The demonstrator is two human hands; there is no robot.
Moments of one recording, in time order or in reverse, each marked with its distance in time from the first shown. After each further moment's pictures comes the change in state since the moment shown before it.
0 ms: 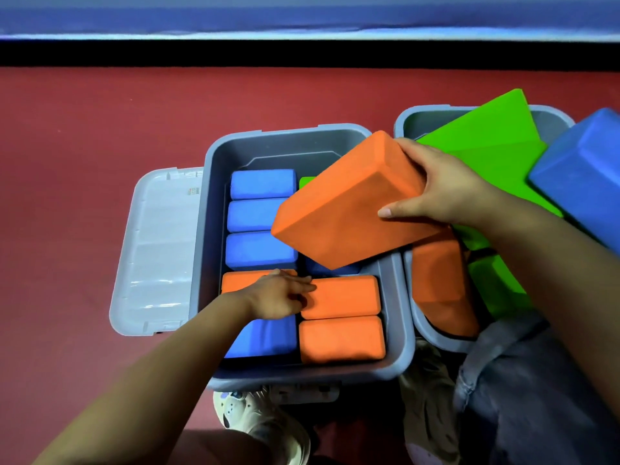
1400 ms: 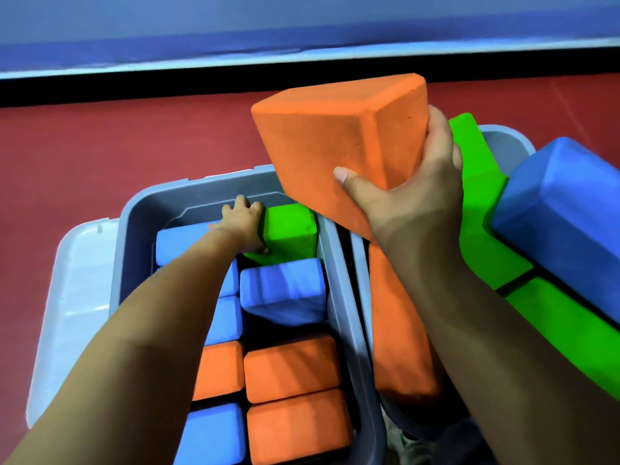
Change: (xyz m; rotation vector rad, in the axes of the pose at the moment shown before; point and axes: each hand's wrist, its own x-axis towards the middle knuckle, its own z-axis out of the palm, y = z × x) left_hand 0.180 0.020 -0.157 0.273 0.325 -0.334; right_hand 0.035 -0.002 -0.017 0.288 0.858 0.238
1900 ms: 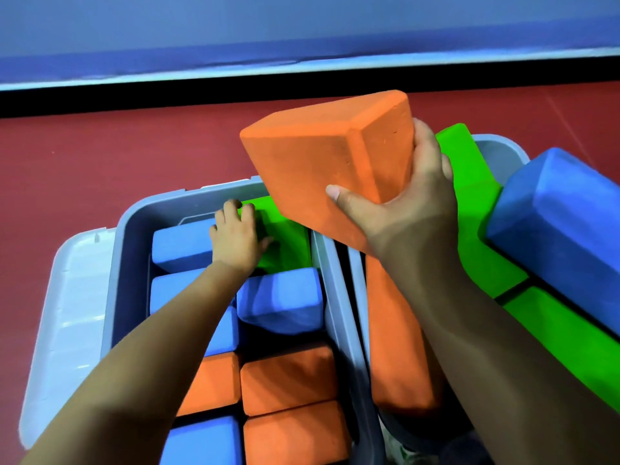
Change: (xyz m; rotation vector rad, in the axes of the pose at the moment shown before) left_hand -0.023 0.011 0.020 -0.133 0.557 0.038; right_hand 0.003 -0.002 -0.005 0.013 -0.091 0.007
